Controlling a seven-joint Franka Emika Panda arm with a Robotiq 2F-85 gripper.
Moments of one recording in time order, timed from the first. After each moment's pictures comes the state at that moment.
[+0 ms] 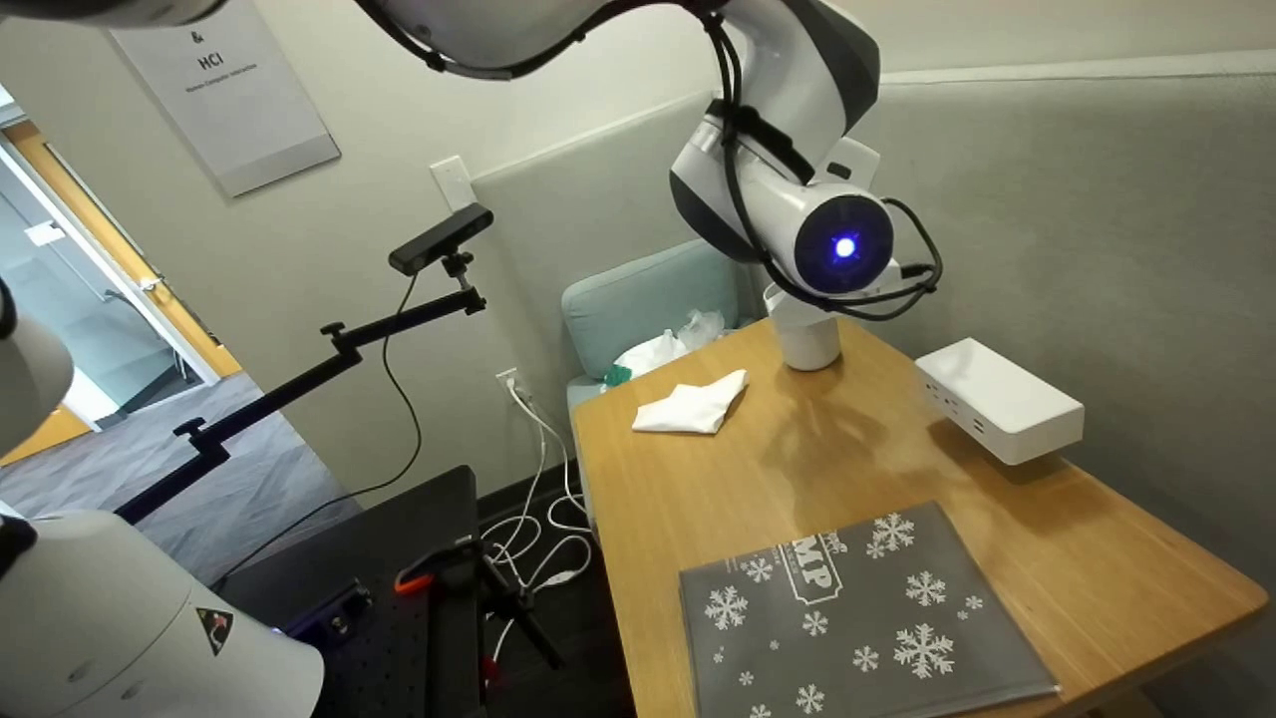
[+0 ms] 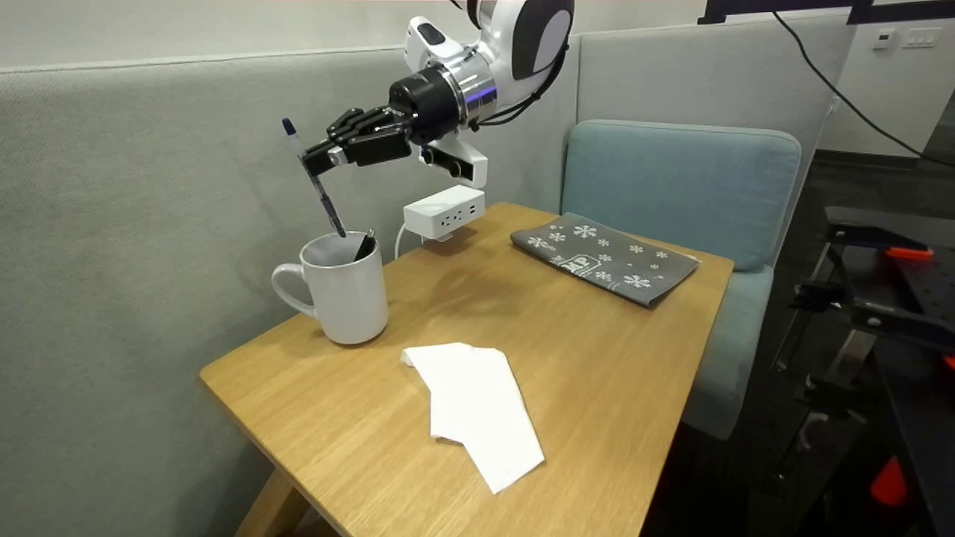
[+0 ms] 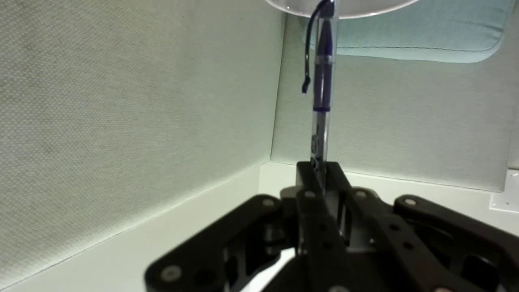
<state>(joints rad) -0.10 0.75 0.18 -1.74 1.69 2.15 -2.60</state>
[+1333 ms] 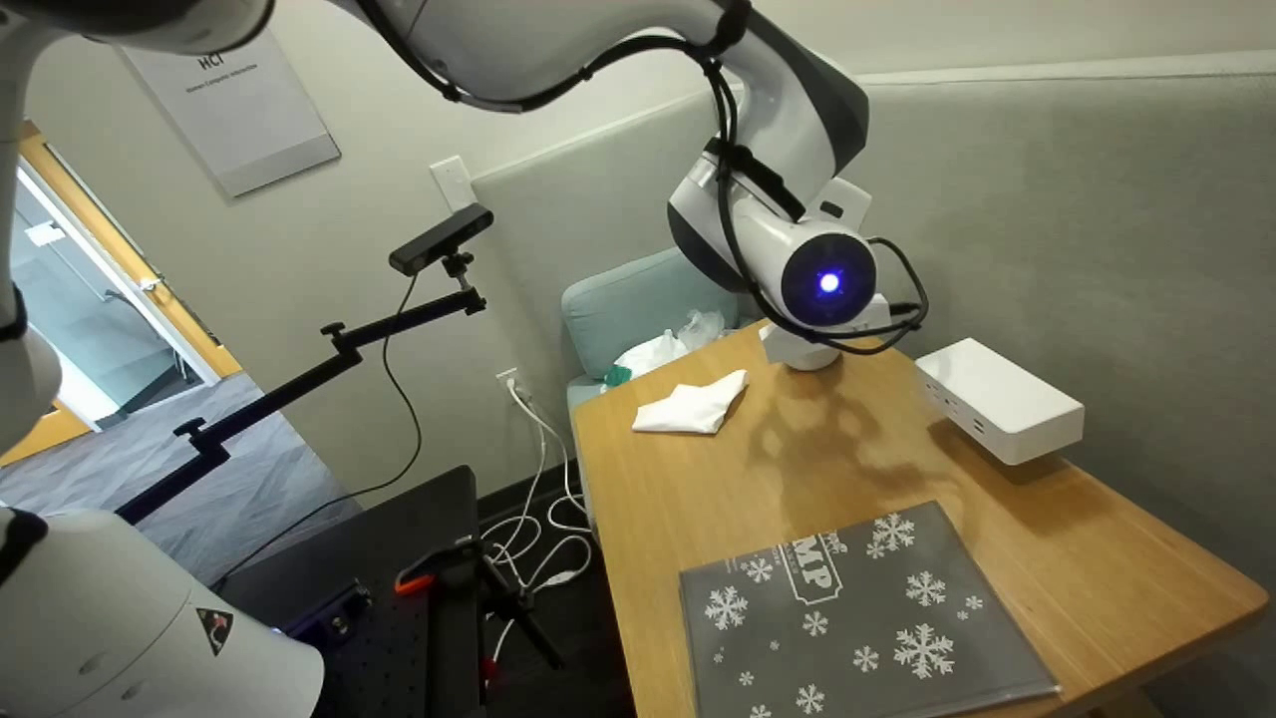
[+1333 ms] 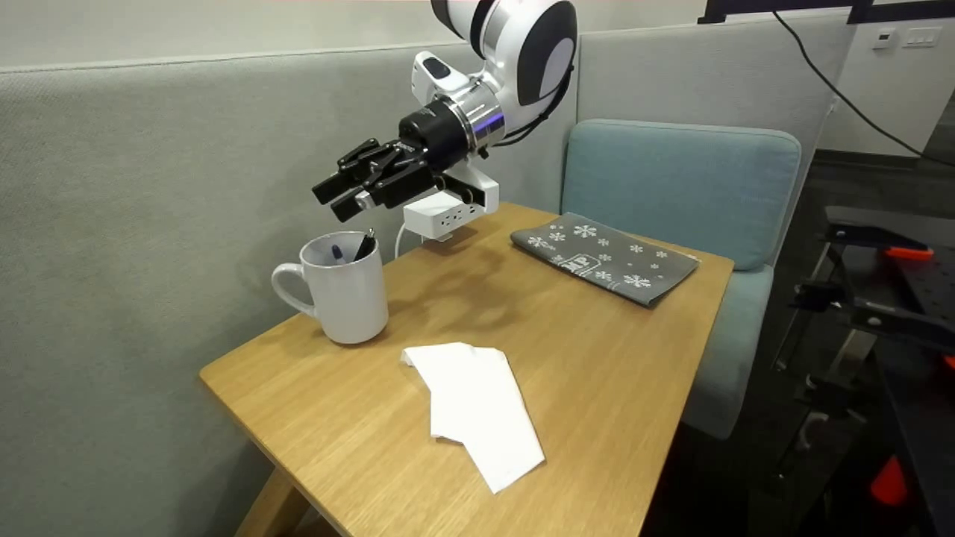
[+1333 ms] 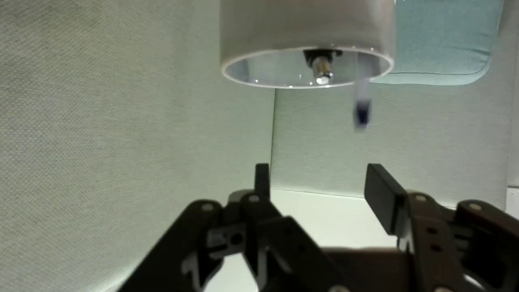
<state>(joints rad) 0.01 0.78 0.07 -1.75 1.75 2.15 -2.59</state>
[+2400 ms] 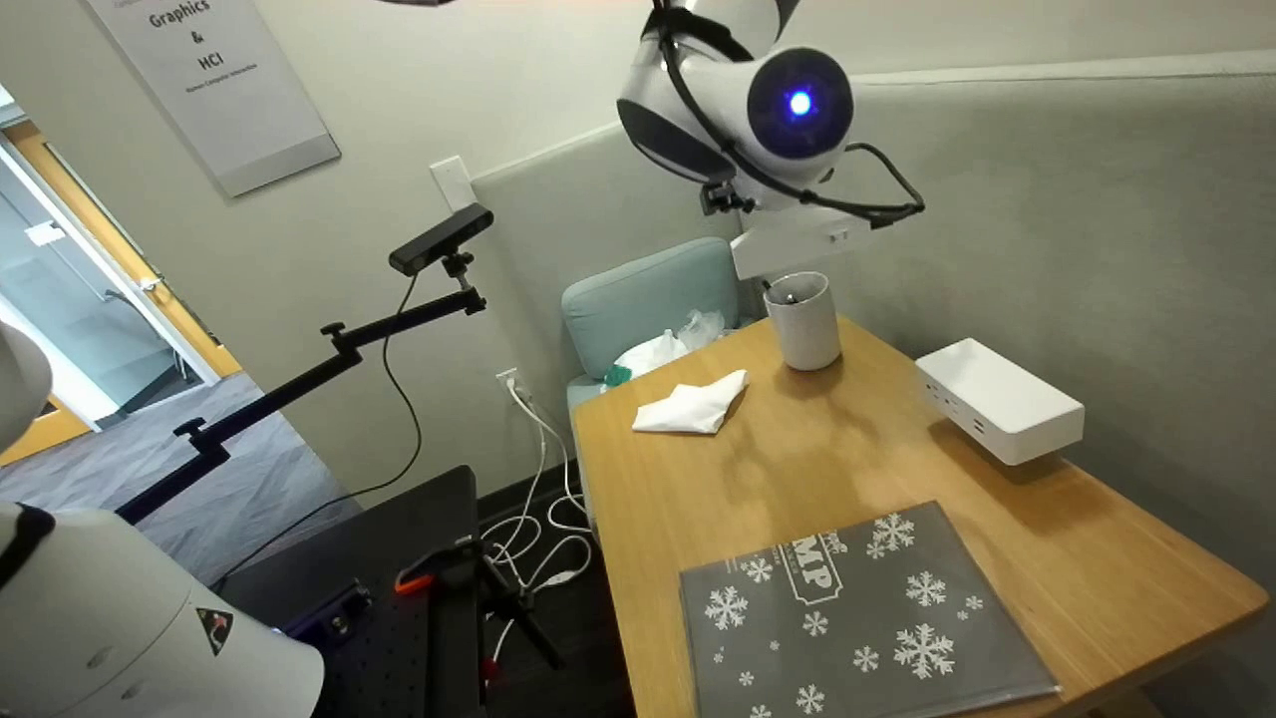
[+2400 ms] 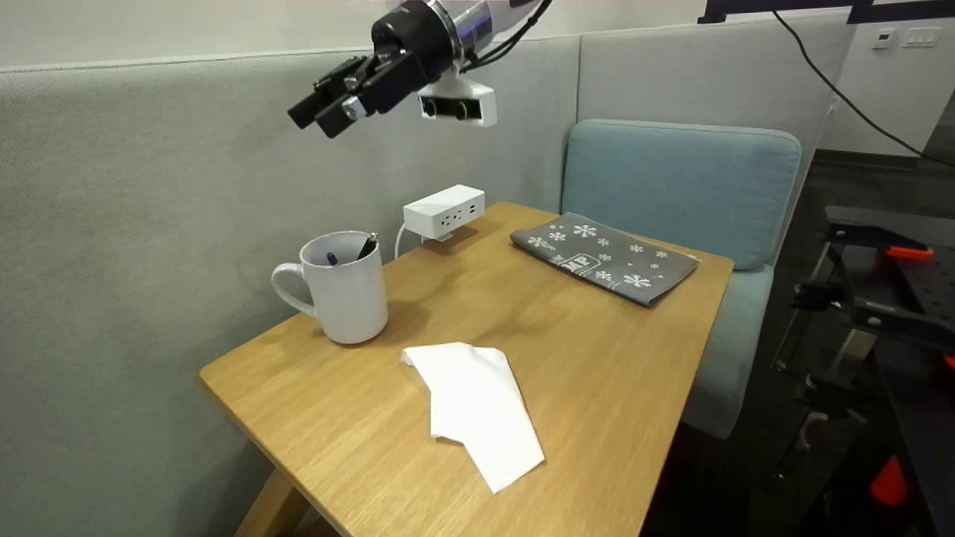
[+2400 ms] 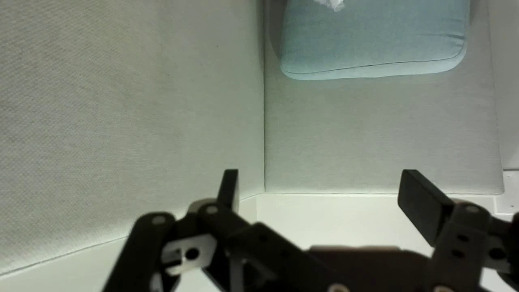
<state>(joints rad) 0.09 0.58 0.03 -1.81 1.57 2.24 -2.27</state>
